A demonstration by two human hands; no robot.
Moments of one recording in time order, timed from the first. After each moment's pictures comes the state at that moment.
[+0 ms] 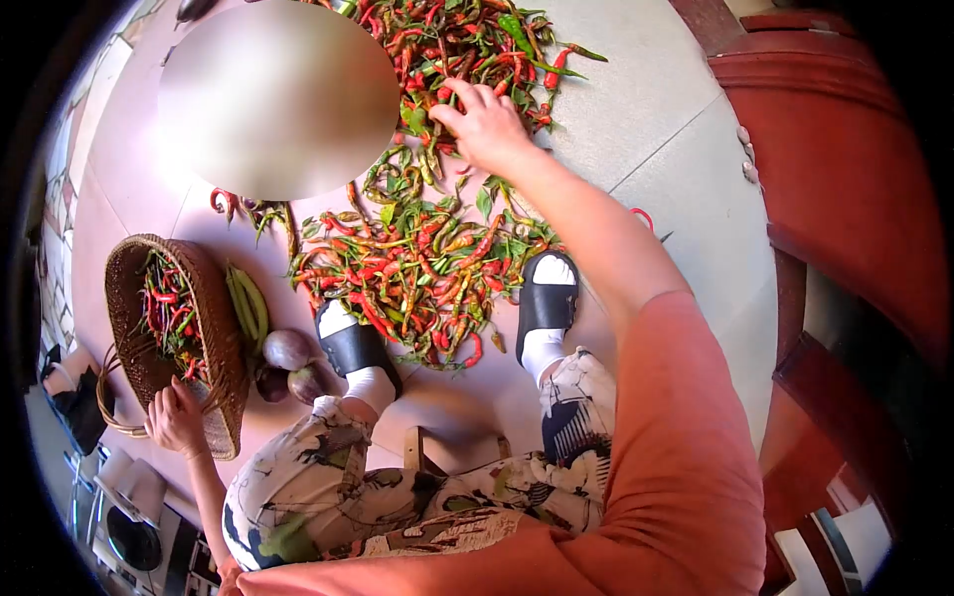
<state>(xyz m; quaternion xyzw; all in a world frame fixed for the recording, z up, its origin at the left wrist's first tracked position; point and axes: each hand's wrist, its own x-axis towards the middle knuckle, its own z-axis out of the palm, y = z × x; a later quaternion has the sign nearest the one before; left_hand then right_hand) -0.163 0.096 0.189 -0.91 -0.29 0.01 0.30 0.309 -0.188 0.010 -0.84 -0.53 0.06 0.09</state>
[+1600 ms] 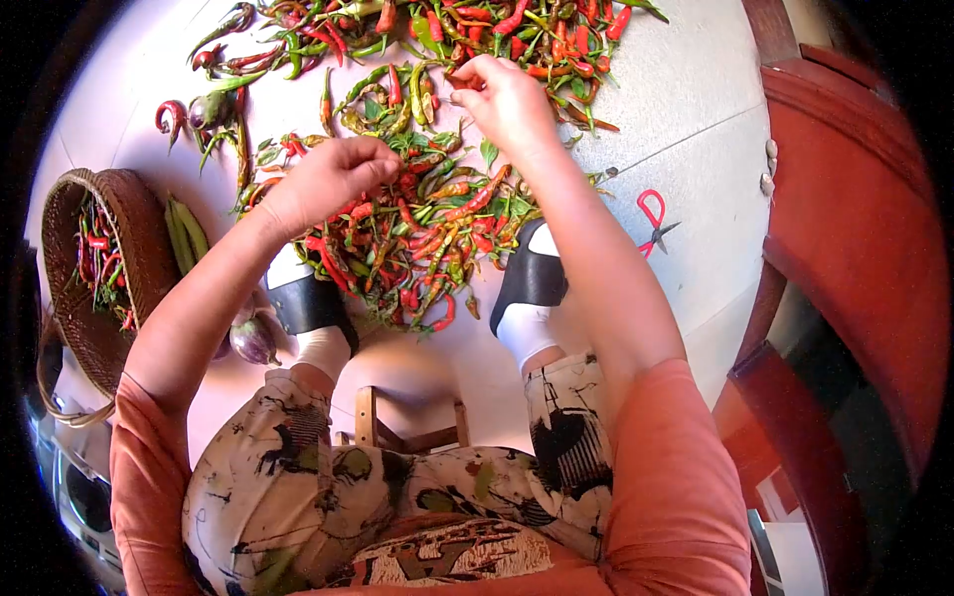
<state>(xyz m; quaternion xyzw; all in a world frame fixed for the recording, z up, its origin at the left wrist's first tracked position) 0.101 -0.033 0.032 -0.71 -0.18 0.30 -0.61 0.264 -0.198 -0.003 -0.85 -0.30 0.25 0.34</state>
